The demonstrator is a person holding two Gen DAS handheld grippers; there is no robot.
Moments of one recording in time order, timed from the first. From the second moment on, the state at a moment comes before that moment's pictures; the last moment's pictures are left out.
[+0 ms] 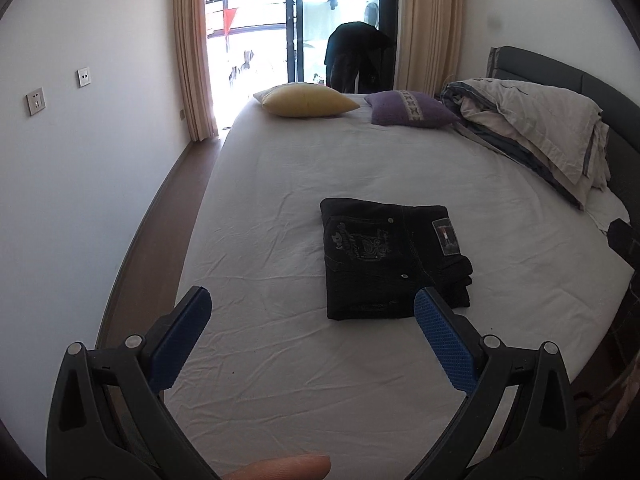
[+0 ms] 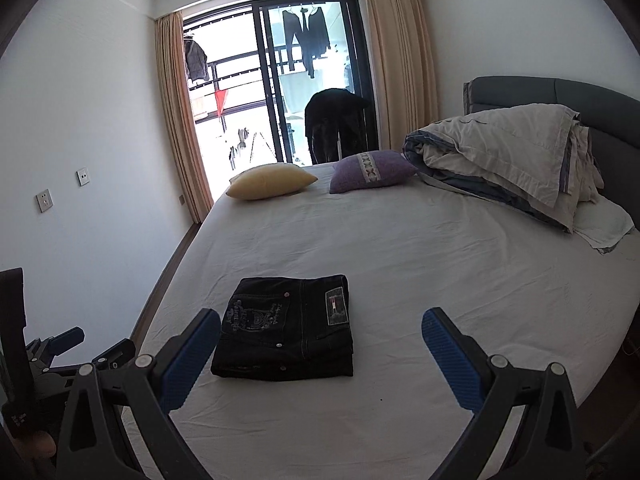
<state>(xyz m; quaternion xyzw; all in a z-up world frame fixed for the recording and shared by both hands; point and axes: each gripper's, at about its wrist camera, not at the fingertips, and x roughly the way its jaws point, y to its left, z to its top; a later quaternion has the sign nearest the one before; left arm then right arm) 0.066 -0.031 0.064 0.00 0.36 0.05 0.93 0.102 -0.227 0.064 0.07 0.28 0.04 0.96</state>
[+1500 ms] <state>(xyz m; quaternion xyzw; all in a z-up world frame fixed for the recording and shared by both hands) 0.104 -0.022 0.024 -0.01 0.39 0.04 0.92 0.117 -0.193 0.026 0.06 0.36 0.06 0.93</state>
